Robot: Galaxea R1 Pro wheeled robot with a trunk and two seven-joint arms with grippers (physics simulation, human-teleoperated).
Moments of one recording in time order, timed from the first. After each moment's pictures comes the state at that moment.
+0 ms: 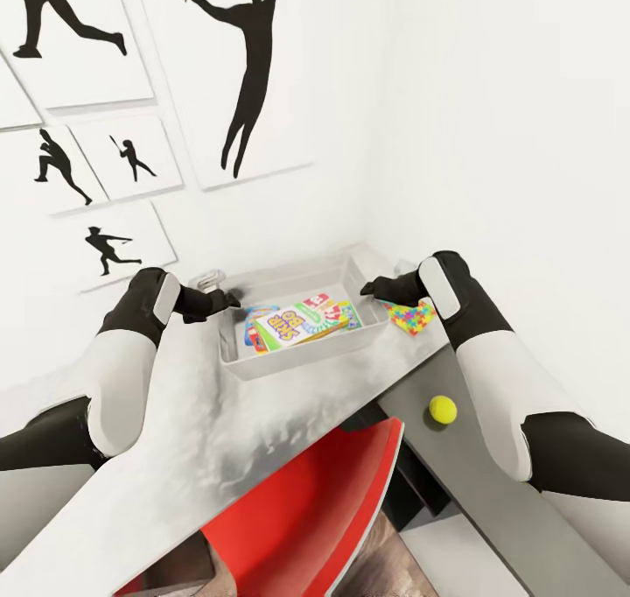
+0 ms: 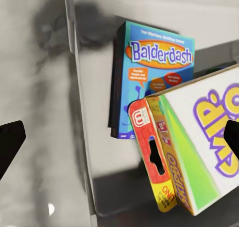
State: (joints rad) left arm -1.29 0.00 0.36 -0.58 0.00 1.00 -0.10; right arm -1.26 0.01 0.08 -0.76 -0.53 1.04 -0.17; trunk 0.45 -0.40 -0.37
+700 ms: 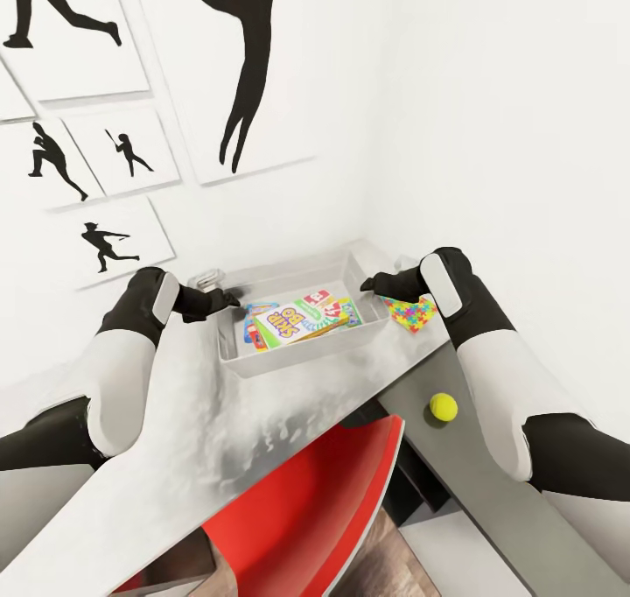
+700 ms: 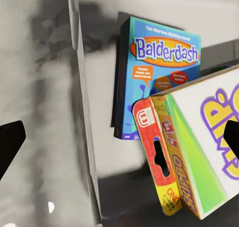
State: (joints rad) left arm -1.29 0.00 0.36 -0.59 0.00 1.00 -0.10; right arm -1.26 0.01 0.08 -0.80 -0.53 1.04 -0.17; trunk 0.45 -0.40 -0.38
